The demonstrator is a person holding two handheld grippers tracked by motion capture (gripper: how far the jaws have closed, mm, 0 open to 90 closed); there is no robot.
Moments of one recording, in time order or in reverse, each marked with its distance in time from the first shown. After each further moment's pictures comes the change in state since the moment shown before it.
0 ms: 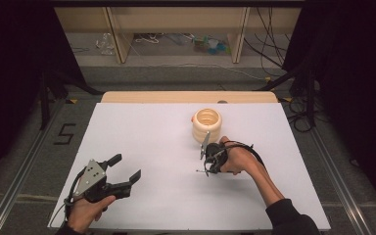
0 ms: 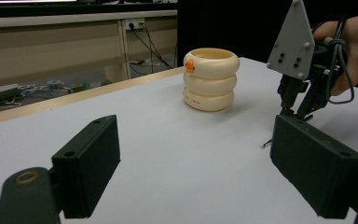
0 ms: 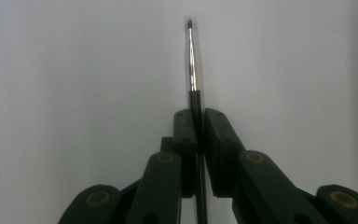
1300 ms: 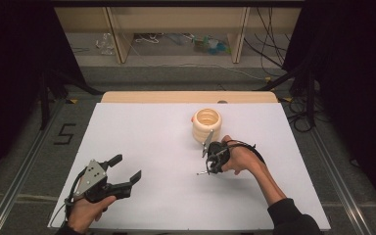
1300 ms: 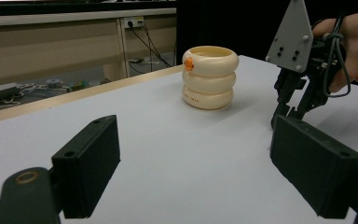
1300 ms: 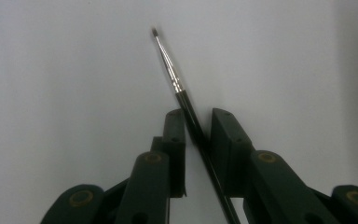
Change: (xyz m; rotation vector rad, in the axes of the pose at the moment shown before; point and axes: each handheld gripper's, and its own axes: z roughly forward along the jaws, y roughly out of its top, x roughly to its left) left arm 0.000 0.000 0.000 0.008 -0.001 0.001; right arm -0.001 -0.007 0.000 -0.059 0.017 0.066
